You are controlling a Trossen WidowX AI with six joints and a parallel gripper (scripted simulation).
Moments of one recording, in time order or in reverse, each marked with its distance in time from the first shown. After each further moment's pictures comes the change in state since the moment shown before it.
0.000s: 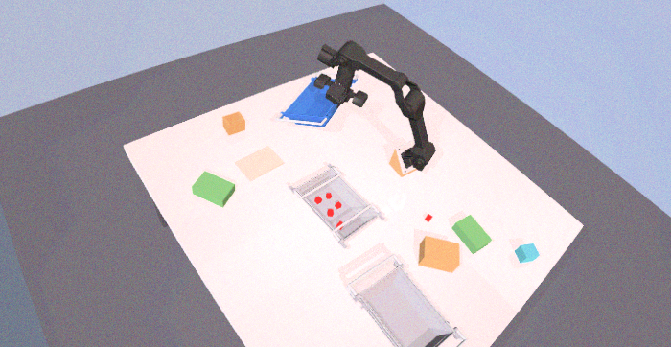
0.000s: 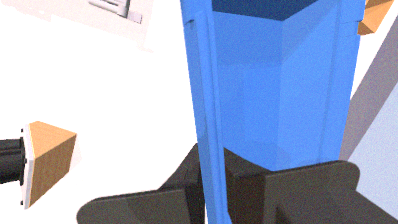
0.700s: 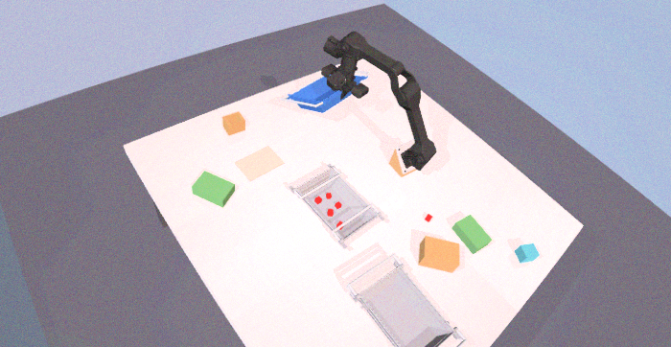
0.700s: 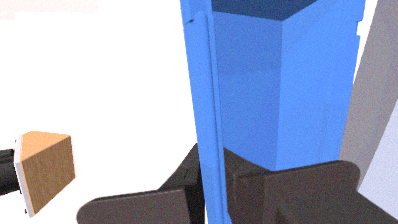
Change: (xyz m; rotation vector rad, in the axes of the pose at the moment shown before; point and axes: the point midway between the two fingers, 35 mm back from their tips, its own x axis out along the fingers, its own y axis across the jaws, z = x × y) arm 0.019 -0.014 -0.080 0.275 -0.017 0.038
